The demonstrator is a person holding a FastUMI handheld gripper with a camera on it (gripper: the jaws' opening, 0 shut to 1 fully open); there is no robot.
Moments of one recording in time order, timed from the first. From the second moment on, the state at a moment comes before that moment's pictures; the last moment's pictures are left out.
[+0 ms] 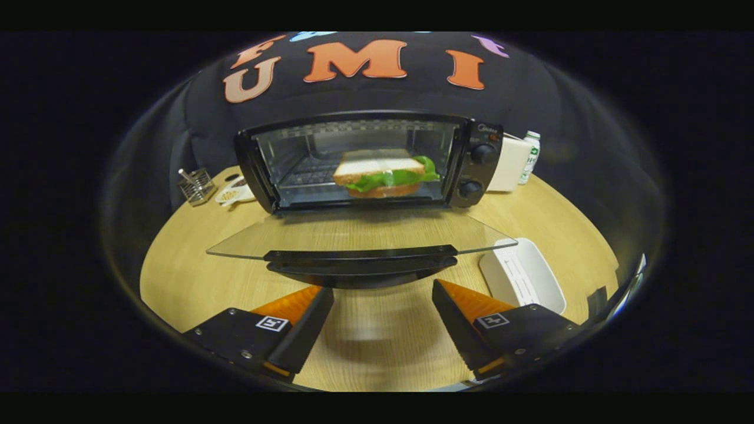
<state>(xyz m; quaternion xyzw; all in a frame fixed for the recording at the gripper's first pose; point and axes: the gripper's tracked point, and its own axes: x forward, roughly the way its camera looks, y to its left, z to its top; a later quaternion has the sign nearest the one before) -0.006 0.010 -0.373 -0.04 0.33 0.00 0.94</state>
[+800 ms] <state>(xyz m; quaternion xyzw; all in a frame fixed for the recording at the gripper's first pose) 0.104 0.019 -0.280 0.00 0.24 0.00 0.97</state>
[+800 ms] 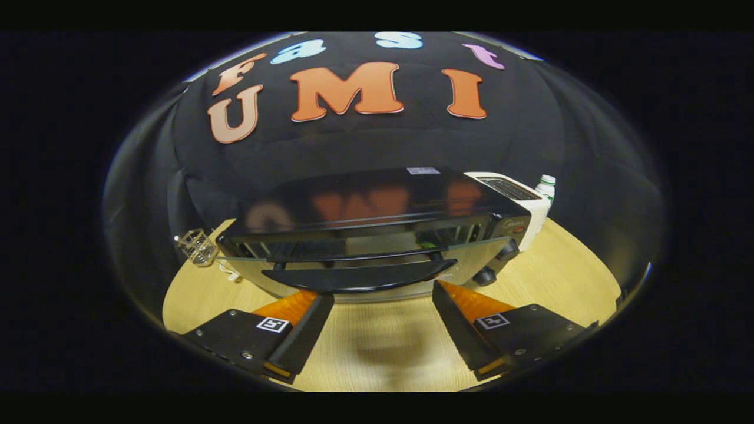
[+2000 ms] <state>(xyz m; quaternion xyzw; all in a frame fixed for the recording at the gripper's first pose) 0.032 0.012 -0.034 -0.03 0.07 0.00 1.00</state>
